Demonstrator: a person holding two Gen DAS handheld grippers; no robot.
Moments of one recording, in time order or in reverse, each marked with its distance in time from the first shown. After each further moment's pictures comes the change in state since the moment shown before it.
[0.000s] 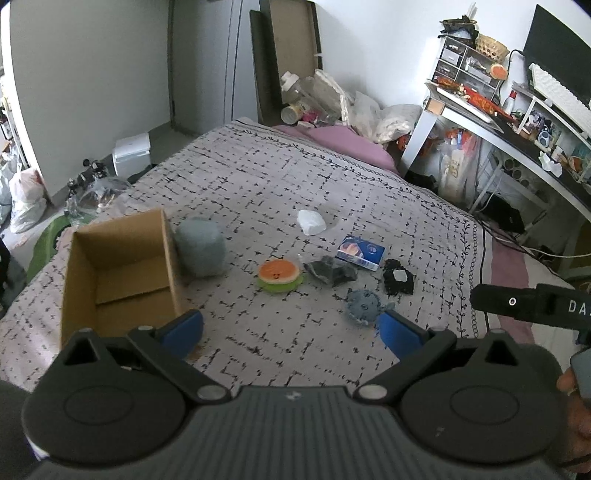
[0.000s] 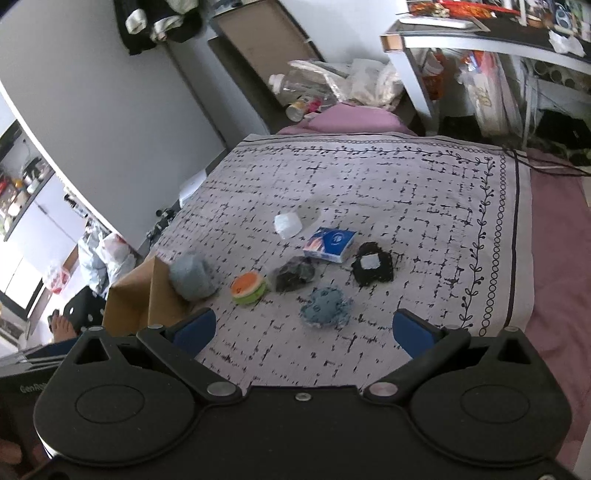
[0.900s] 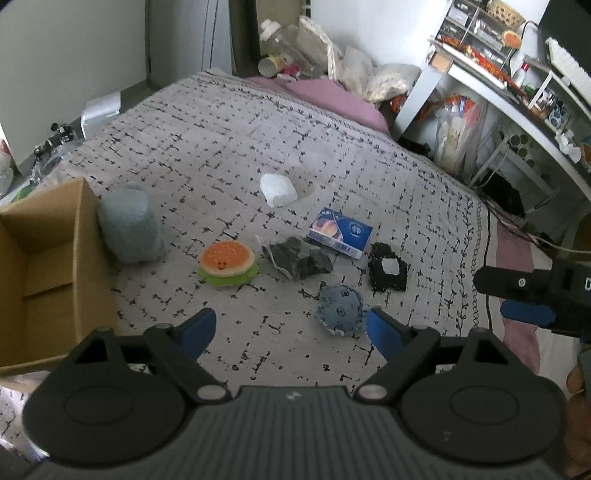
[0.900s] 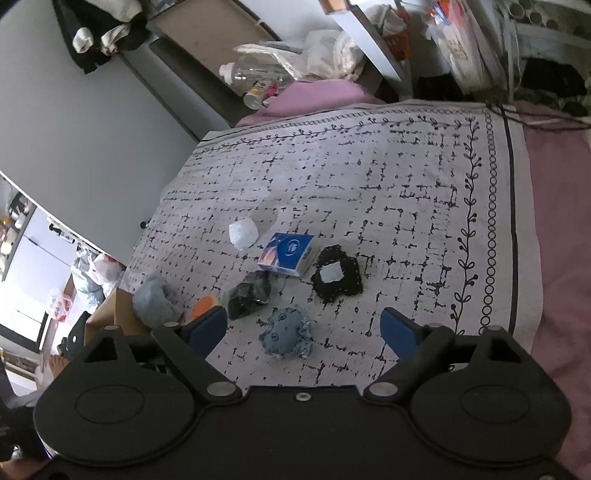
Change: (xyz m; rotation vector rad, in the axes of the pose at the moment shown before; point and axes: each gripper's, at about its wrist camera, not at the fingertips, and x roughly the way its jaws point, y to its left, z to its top) left arm 0.105 -0.033 0.016 -0.022 0.143 -0.056; right arm 0.063 -0.069 0.029 0.153 0.076 0.019
